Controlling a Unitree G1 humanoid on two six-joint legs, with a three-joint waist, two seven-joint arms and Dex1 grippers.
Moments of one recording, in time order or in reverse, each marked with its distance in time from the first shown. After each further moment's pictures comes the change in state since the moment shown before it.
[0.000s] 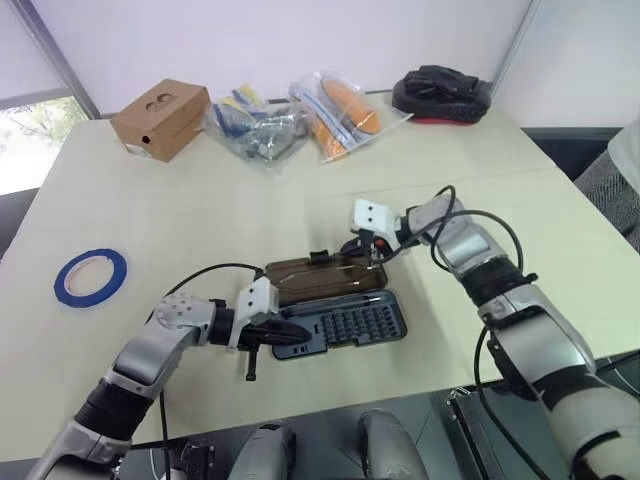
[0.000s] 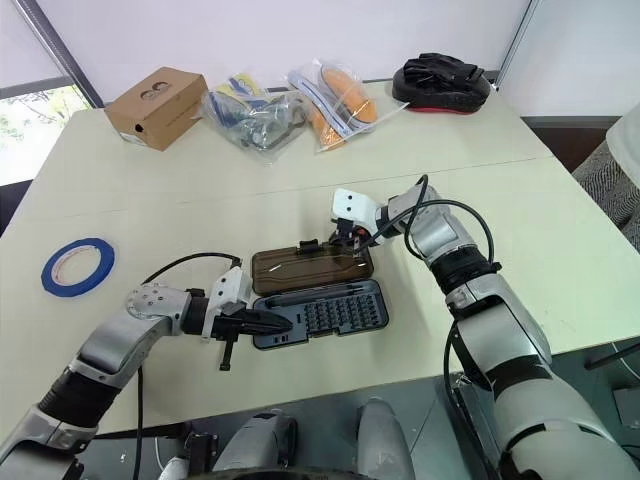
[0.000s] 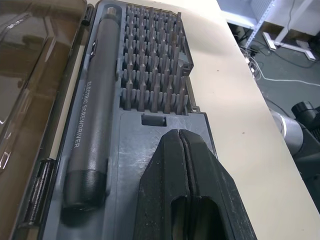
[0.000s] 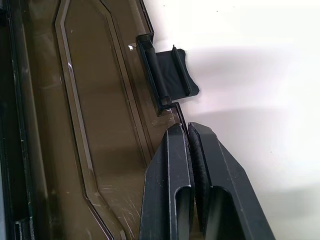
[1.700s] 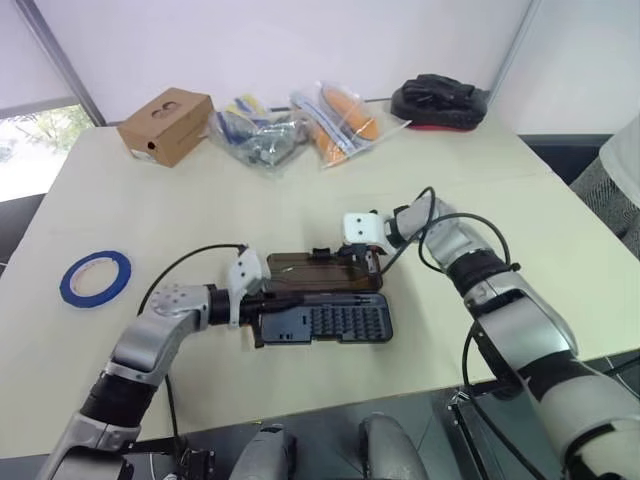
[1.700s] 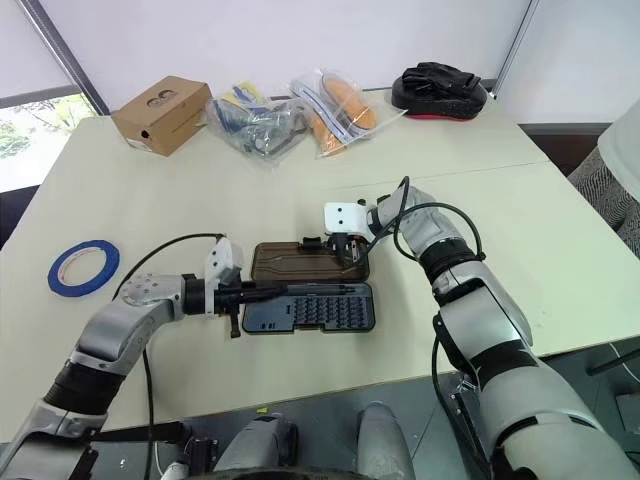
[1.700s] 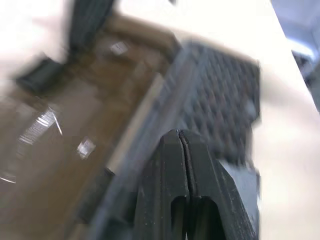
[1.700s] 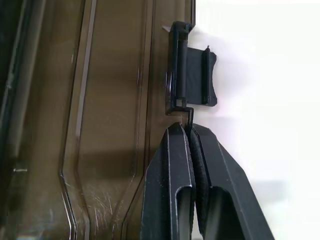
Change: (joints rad) left arm -0.077 -0.079 0.153 0.053 -0.087 0.145 0.207; right arm -0.045 0.035 0.014 0.196 -0.198 -0.387 -0.104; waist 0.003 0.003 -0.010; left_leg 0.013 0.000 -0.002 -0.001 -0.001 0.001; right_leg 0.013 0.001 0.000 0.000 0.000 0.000
